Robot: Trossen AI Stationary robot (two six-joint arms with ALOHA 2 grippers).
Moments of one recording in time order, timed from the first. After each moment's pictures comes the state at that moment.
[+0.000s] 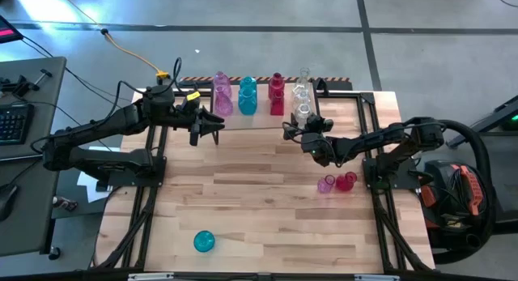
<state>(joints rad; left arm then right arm) 0.36 0.89 0.91 -0.29 0.30 -0.39 -0.05 1.53 0.66 0.49 1.17 0.53</state>
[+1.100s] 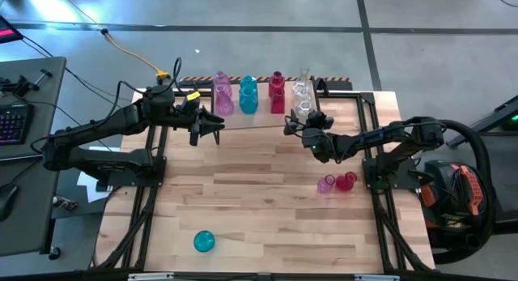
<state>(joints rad) 0.36 0.89 0.91 -0.29 0.30 -0.39 -0.09 1.52 0.66 0.51 1.14 0.55</state>
